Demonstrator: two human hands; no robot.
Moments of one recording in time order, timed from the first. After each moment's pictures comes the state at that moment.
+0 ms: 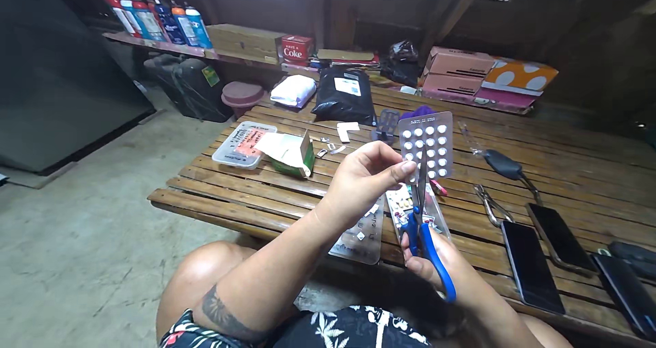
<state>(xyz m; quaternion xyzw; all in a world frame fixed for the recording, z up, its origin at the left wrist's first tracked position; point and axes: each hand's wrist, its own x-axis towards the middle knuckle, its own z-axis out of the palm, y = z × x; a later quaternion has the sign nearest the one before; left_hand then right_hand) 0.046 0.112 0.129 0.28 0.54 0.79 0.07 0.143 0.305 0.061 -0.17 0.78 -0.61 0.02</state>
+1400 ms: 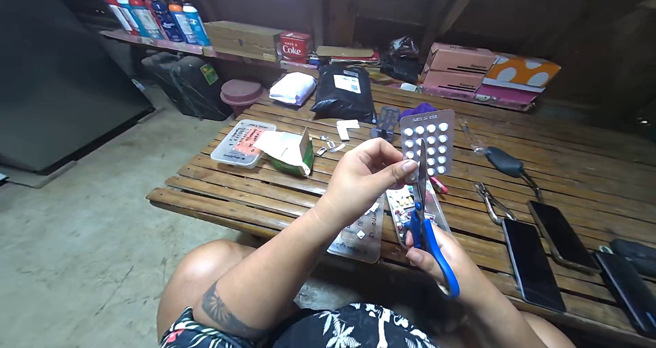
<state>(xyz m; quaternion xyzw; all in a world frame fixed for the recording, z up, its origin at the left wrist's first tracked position) 0.045 0.111 0.130 0.29 0.56 0.77 0.05 0.141 0.307 0.060 -0.16 0.79 -0.59 -0.01</state>
